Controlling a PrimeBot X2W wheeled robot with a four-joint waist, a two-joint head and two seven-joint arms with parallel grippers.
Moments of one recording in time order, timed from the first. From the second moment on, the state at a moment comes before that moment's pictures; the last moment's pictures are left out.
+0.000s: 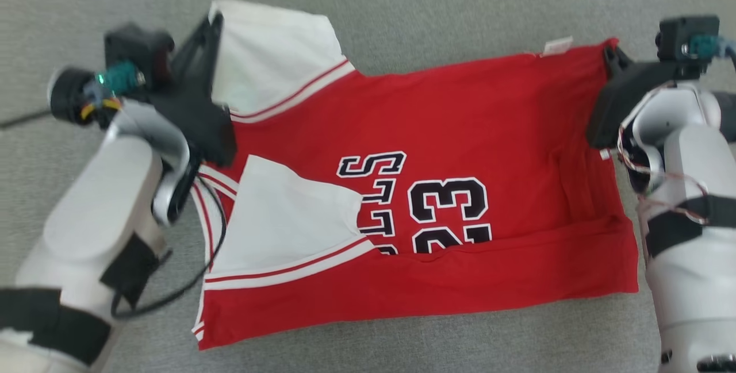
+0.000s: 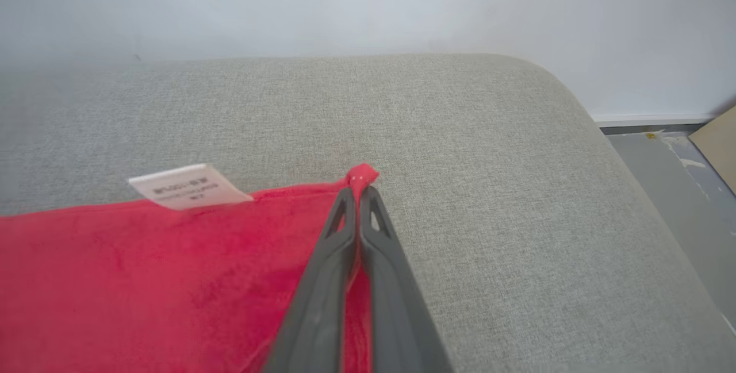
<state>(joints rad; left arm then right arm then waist) -1.01 0.35 -0.64 0.67 -0.63 -0.04 -0.13 -0.86 -0.24 -0.13 0.67 0.00 0.13 0.30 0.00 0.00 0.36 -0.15</state>
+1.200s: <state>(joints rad) -0.23 0.49 -0.65 0.01 -0.82 0.20 -0.07 -0.28 -0.36 -0.15 0.19 0.05 0.13 0.55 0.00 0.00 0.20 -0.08</state>
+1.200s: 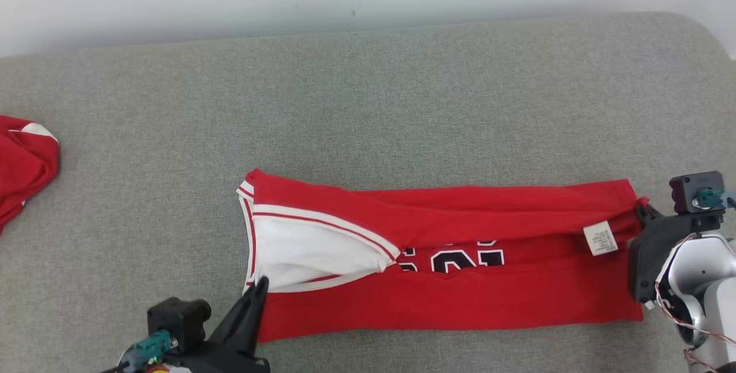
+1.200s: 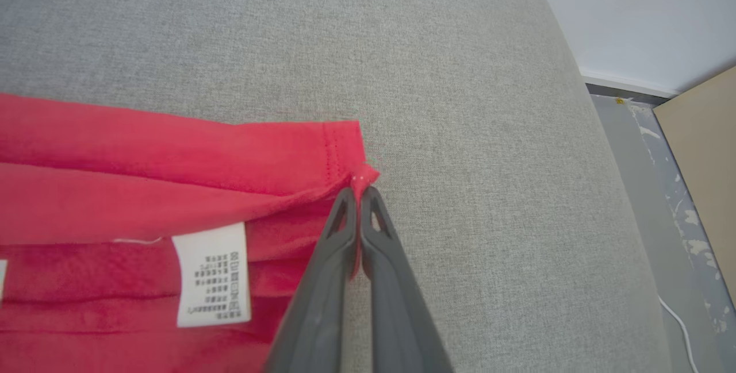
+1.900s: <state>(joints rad) -0.10 0.43 -0.63 0.04 -0.77 0.33 -0.23 -0.14 -0.12 -0.33 0.07 0.11 0.13 0.37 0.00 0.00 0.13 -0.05</state>
